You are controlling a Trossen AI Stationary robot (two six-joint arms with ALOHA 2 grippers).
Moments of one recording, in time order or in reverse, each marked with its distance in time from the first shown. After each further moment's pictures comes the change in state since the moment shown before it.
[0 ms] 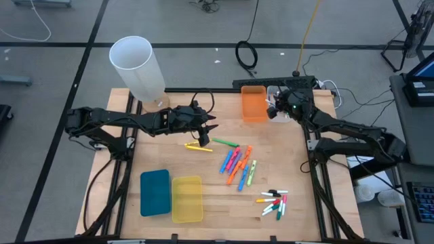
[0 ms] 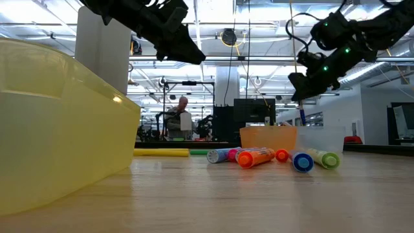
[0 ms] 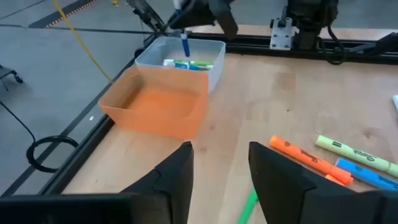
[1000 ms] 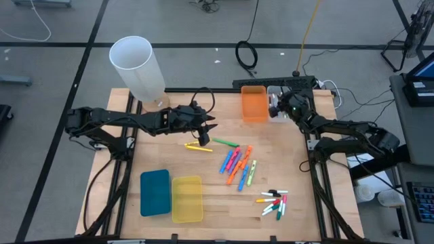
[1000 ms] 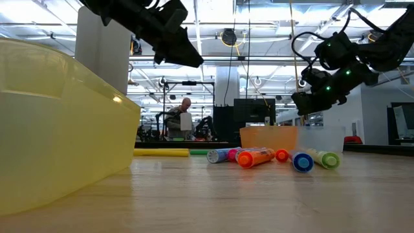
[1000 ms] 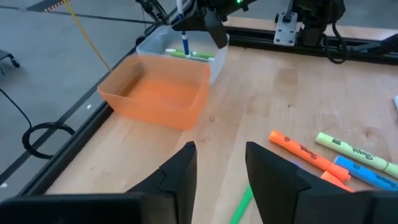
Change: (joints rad) left arm 0.005 0.000 -0.001 -0.031 0.000 -0.054; right arm -0.108 0.146 -0.149 0.326 0.026 -0.046
